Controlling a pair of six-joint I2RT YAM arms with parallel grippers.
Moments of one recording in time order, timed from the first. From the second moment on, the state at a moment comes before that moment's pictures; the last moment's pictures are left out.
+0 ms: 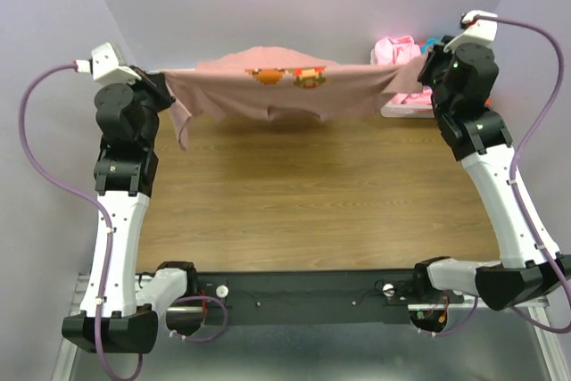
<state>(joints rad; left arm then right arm) -0.02 1.03 1.31 -0.22 -0.14 -0.43 0.26 1.29 1.57 -0.31 0.41 0.15</state>
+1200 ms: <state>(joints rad) -0.47 1.26 0.73 -0.04 -0.02 -0.61 0.35 1.35 0.91 -0.29 0.02 0.39</state>
